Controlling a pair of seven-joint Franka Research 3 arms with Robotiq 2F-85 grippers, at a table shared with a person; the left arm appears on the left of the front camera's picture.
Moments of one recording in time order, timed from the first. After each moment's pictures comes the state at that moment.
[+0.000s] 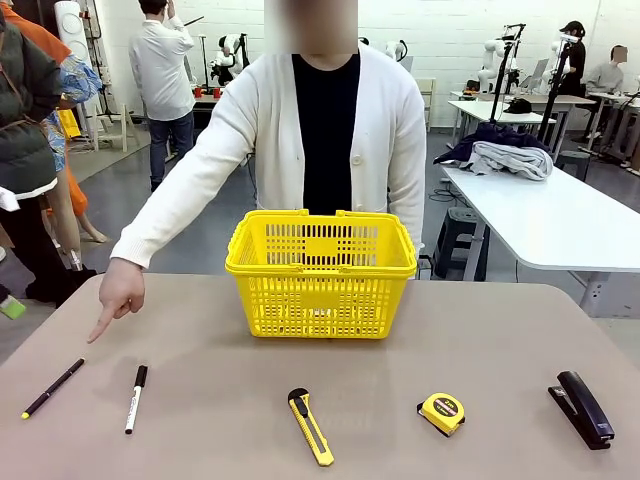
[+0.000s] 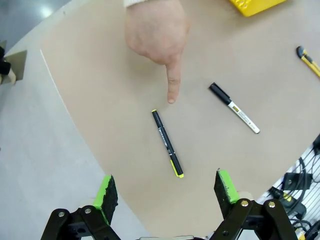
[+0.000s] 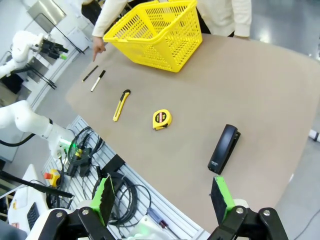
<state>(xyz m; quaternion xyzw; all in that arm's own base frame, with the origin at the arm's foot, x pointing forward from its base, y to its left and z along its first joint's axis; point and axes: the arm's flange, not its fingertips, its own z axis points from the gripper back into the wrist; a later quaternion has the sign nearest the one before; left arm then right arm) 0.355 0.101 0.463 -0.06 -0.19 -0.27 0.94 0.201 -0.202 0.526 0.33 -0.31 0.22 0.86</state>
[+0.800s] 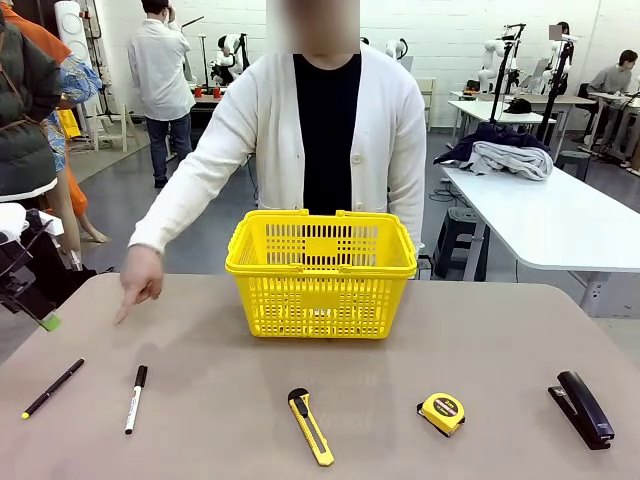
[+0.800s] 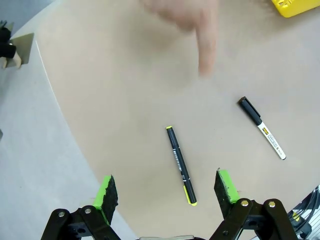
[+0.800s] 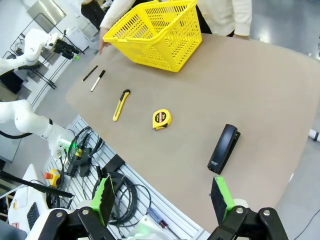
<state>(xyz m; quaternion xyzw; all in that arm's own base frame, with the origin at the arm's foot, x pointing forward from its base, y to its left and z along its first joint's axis) 0.395 0.083 0.415 -0.03 -0.17 -0.23 0.96 0.201 -0.202 0.526 0.33 -0.31 0.22 0.86</state>
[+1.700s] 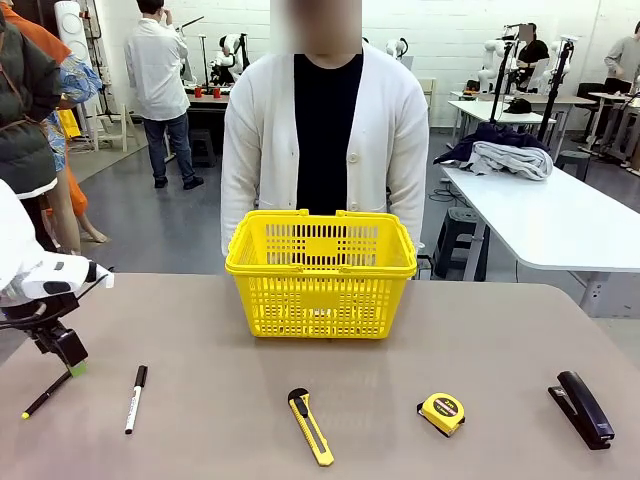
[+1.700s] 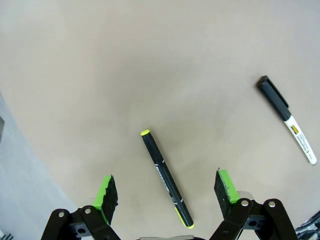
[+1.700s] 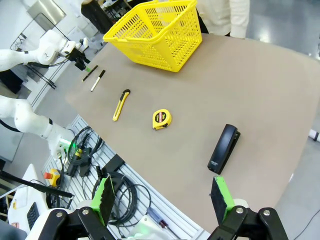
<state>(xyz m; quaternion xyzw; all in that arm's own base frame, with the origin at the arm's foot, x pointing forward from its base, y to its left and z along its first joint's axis) 0.418 0.036 0.329 0.02 -0.07 -0.27 0.96 0.201 -0.202 0.526 0.33 -0.31 0.22 0.86</state>
